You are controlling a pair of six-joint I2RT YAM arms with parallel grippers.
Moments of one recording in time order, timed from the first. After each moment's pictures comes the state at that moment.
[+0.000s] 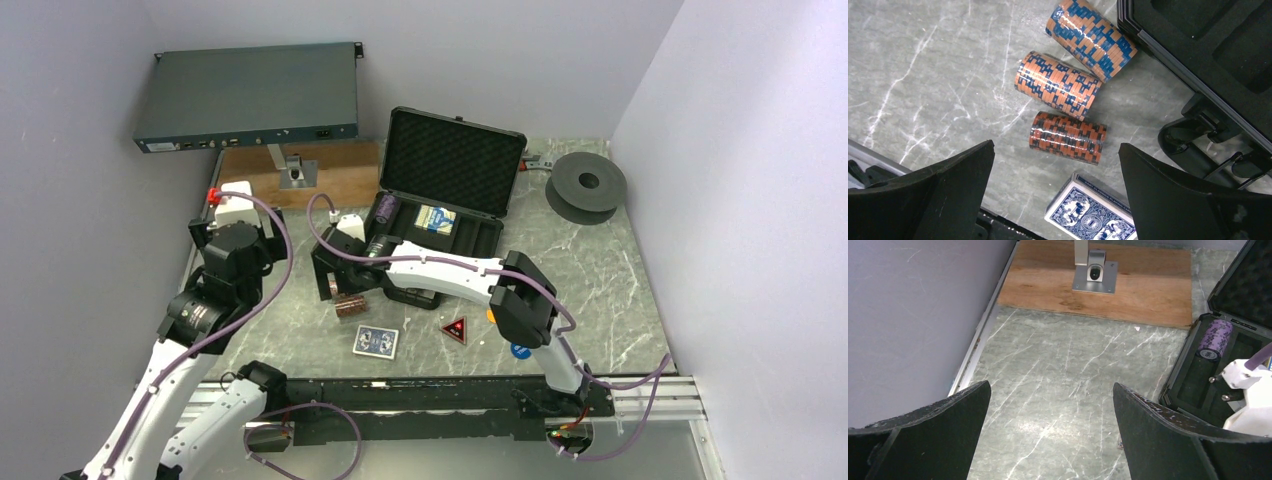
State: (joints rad) left arm -0.41 0.68 0.96 -0.64 -0.66 -0.18; right arm 1.15 2.10 1.79 -0.67 0.25 0.78
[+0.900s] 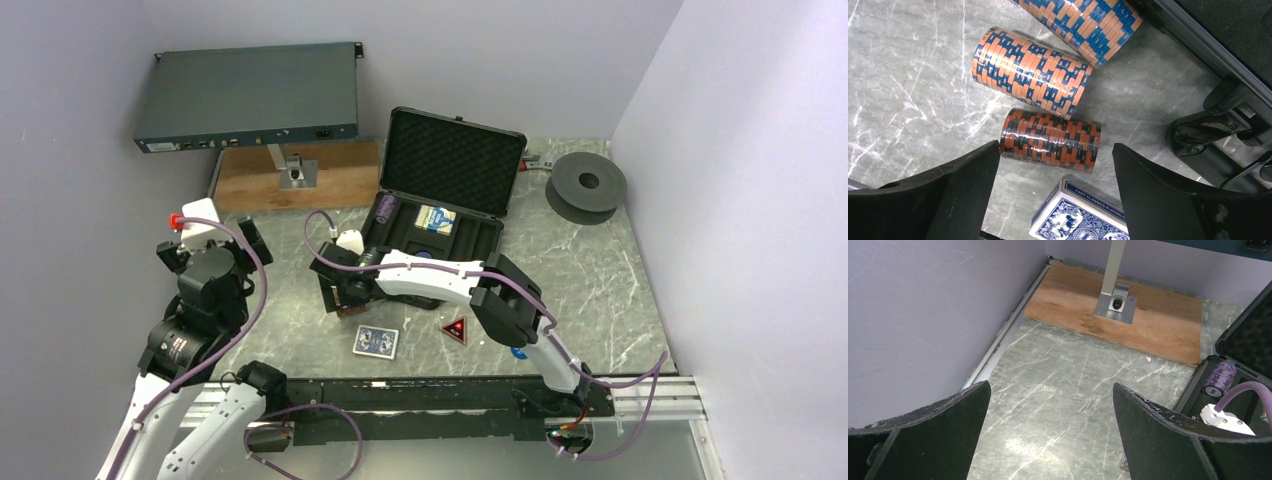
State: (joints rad) left arm -0.41 0.53 0.94 -0.65 -0.79 -0.22; right arm 1.17 2.19 1.79 -0.70 0.26 0.81
